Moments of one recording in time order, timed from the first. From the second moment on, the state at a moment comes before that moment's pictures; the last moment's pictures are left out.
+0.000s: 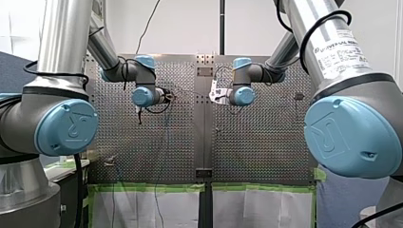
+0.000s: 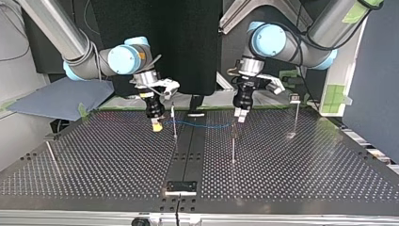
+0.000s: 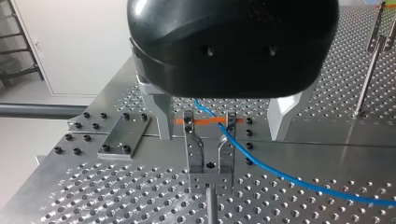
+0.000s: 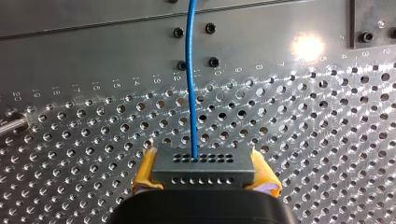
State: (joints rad) left arm -0.27 -1.71 -2.05 -2.41 -1.64 -1.68; right arm 2.15 -1.09 1.56 -0.51 1.56 1.70
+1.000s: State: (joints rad) left arm -0.39 -1.73 -1.96 -2.51 -1.70 -1.64; right arm 2.14 -1.09 1.56 -0.51 1.56 1.70
